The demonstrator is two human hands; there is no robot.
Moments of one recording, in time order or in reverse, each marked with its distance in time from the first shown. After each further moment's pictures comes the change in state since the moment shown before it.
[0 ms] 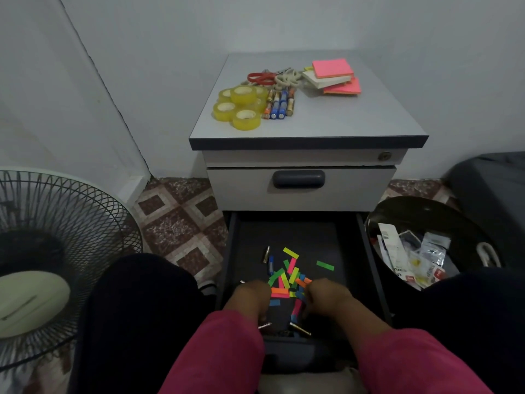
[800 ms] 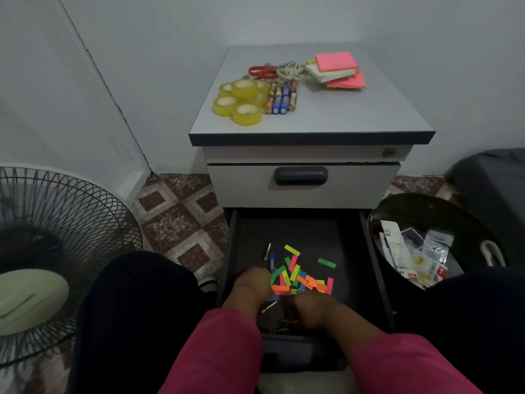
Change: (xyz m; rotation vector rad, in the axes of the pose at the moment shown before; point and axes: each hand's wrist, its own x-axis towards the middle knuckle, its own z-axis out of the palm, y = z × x) left_hand 0.026 -0.008 0.003 -0.312 0.216 -0.067; right_hand 0.014 -0.014 0.025 -0.082 -0.010 -0.314
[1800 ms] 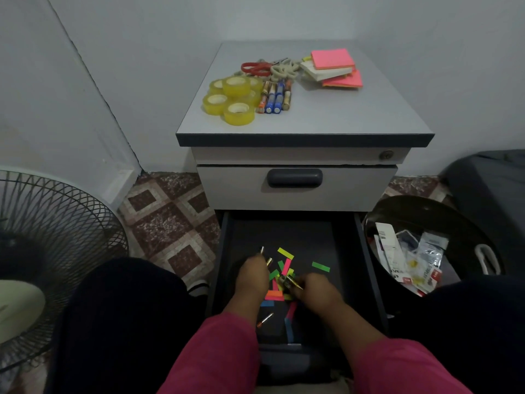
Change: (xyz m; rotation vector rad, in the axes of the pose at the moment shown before) left_hand 0.024 0.018 0.000 -0.251 0.340 -0.118; right_hand 0.009 0.027 -0.008 0.455 0.313 0.368
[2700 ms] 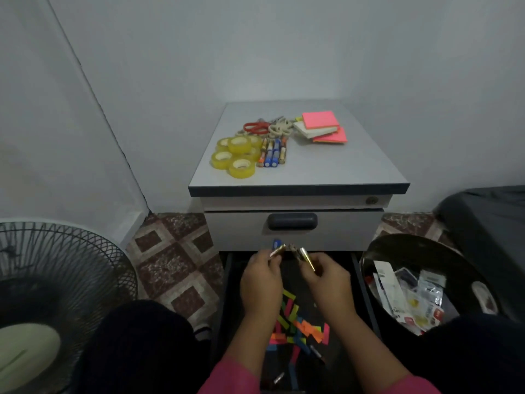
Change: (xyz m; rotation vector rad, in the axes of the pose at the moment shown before) left_hand -0.048 0.051 -0.077 -0.530 0.527 0.182; right_hand -0.056 -0.066 -0.089 0.587 0.608 -0.191
